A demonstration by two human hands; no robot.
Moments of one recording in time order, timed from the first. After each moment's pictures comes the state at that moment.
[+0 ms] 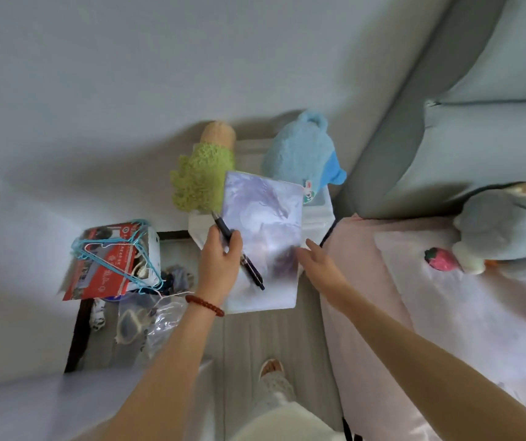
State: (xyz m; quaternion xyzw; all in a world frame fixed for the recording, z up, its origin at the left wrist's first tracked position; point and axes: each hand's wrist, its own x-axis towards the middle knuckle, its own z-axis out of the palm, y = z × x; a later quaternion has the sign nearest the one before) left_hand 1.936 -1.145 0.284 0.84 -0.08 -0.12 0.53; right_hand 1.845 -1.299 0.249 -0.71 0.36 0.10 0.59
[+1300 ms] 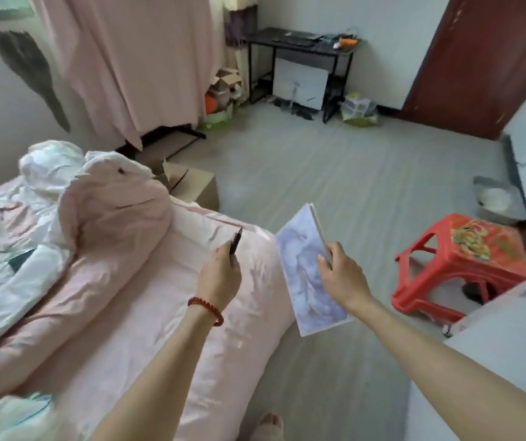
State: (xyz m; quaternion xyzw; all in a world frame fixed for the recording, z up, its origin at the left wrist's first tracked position) left_hand 0.688 -1.022 0.359 0.08 -0.92 -0.37 0.07; right_hand 0.685 -0.809 0.369 0.06 0.94 -0.33 0.01
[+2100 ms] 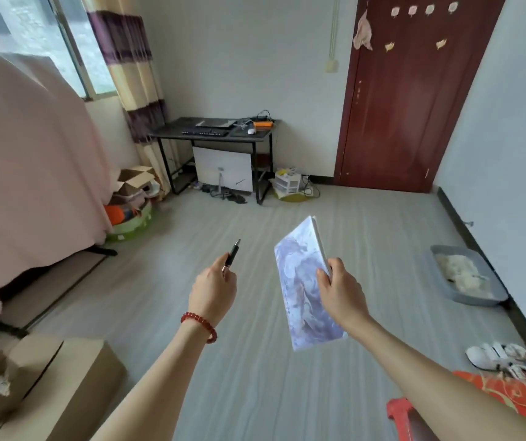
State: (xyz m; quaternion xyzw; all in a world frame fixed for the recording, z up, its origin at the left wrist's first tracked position) left_hand 0.009 -0.729 0.448 -0.02 -0.93 -0.36 0.11; right_hand 0.063 -0.524 0.440 0.15 0.90 -0.37 -0.14
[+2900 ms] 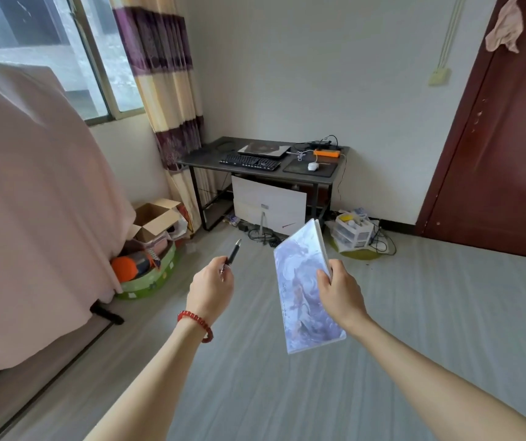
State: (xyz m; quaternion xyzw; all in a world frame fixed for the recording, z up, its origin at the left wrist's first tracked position) left_hand -0.741 -0.809 0.446 0.03 -0.92 -0.36 0.13; right_hand -0.716 -0.592 0.434 0.08 0.89 -0.43 -0.12
